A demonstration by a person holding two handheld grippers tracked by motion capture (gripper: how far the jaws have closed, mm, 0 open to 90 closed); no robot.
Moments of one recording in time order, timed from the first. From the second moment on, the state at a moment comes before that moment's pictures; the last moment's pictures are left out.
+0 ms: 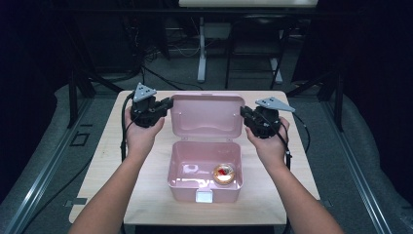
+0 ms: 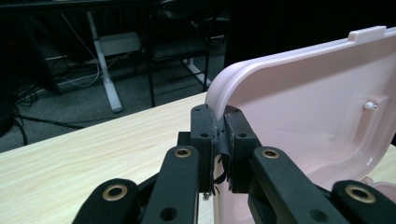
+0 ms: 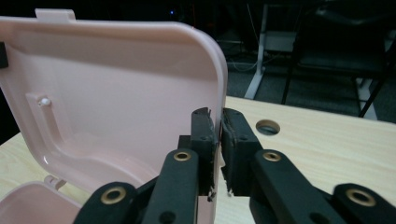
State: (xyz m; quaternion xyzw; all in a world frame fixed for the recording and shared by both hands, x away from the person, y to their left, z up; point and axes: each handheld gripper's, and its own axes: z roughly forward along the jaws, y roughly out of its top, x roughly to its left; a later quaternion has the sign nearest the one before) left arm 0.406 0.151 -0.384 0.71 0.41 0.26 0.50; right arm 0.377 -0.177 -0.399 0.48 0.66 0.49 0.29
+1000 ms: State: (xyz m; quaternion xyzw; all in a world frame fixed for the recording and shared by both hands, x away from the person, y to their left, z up) left arm 0.404 0.152 -0.379 0.71 0.41 0.26 0.51; right arm 0.385 -0.173 -0.380 0.48 0.66 0.48 0.32
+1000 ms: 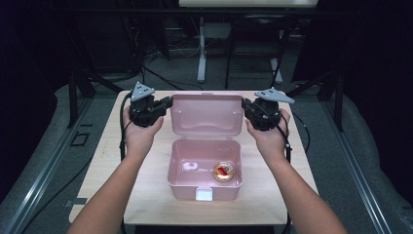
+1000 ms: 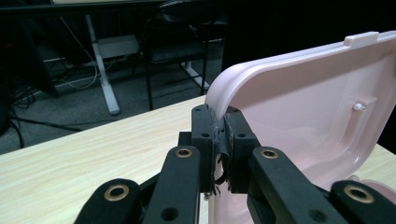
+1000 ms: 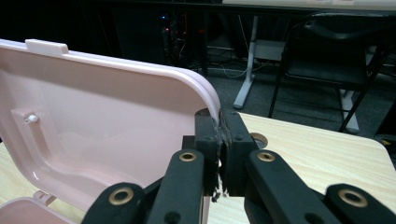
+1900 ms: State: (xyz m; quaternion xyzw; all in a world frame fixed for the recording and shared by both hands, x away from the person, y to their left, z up) left arm 0.384 0.161 -0.379 0.72 0.39 0.26 0.51; right arm 0.364 -0.174 -0.380 0.46 0.67 0.50 0.31
